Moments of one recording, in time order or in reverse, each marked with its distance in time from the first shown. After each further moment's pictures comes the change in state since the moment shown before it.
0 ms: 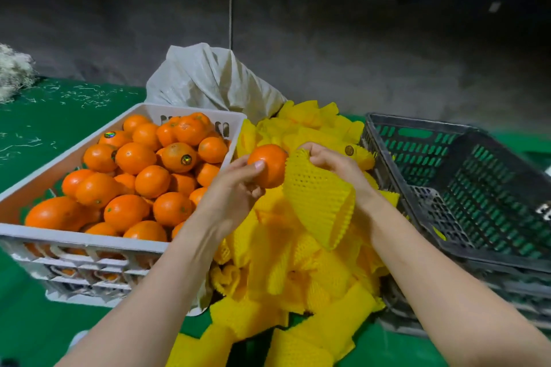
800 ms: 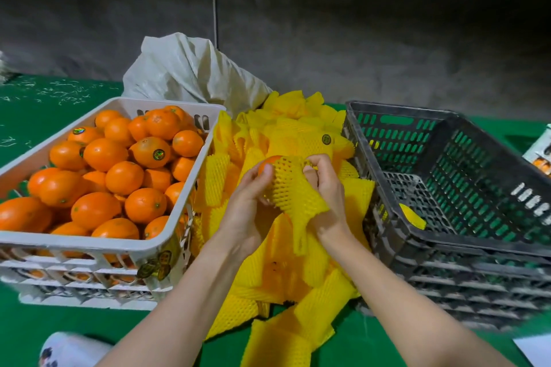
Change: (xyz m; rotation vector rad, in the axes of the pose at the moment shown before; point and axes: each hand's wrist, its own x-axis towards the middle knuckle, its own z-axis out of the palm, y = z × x) left_hand -0.004 -0.057 0.053 -0.146 0.056 -0.039; right_hand -0.033 0.052 -0.007 -0.630 0.649 -0.312
